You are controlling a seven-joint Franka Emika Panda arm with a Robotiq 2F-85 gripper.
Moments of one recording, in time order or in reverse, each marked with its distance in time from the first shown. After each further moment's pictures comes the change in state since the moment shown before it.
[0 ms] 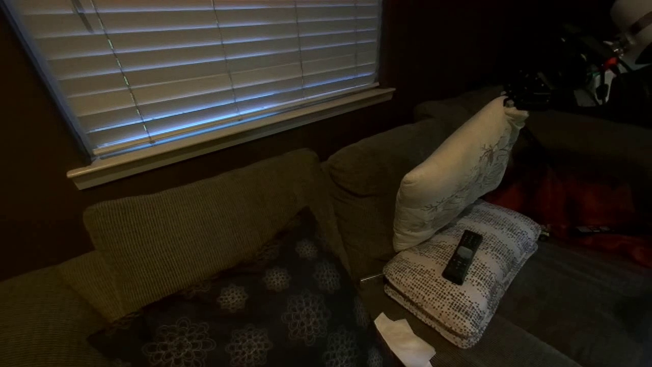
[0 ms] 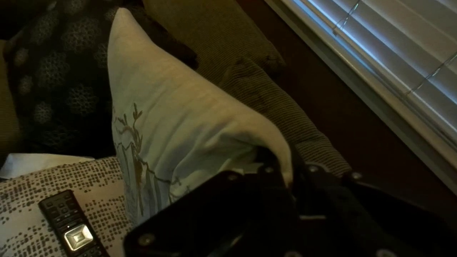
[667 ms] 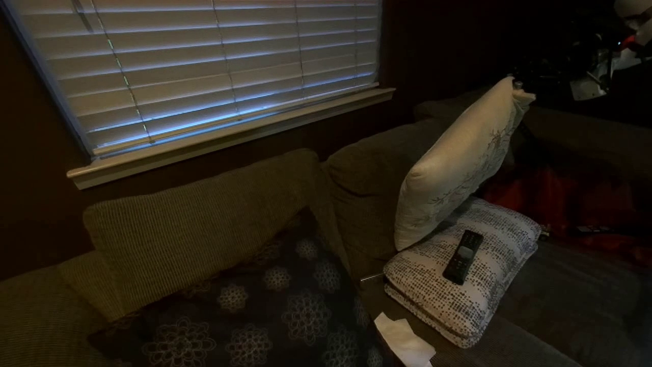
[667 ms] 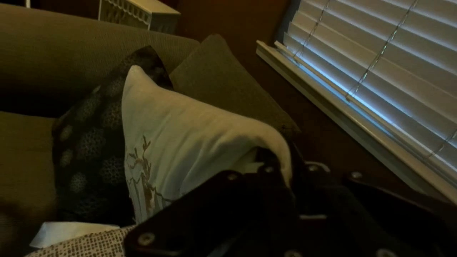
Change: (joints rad) arm 0.377 0.001 -0.476 0.091 0.134 -0.437 0.033
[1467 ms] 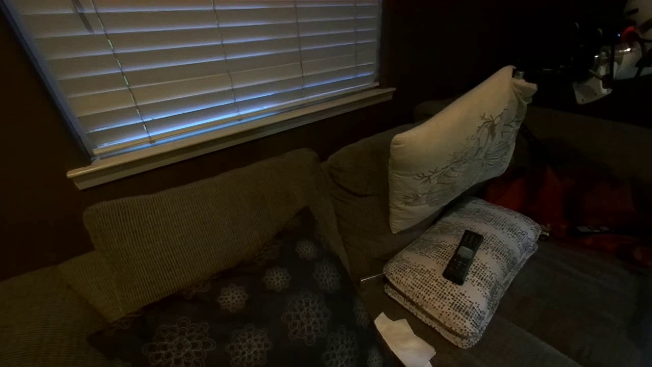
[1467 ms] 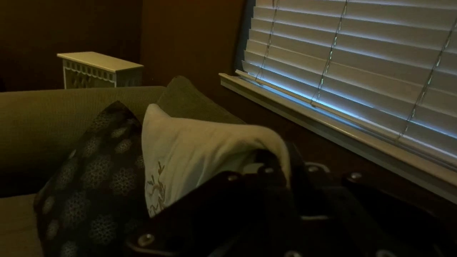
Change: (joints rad) arm 0.085 0.074 -0.153 0.043 0.198 -0.127 0.187
